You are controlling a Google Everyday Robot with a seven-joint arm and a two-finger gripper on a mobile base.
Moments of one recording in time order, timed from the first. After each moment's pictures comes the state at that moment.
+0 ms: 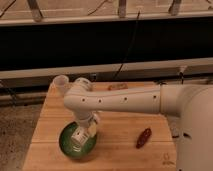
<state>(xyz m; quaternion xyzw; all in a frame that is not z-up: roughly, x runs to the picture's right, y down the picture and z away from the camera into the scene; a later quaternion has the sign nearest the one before) -0.095 0.197 0.707 -0.32 -0.17 -0.41 0.84</state>
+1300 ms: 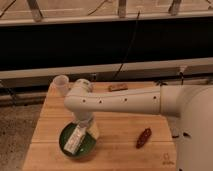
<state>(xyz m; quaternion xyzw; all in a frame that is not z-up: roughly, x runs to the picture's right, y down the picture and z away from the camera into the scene) -0.097 0.201 0.709 -0.32 -0.18 -0.42 0.83</state>
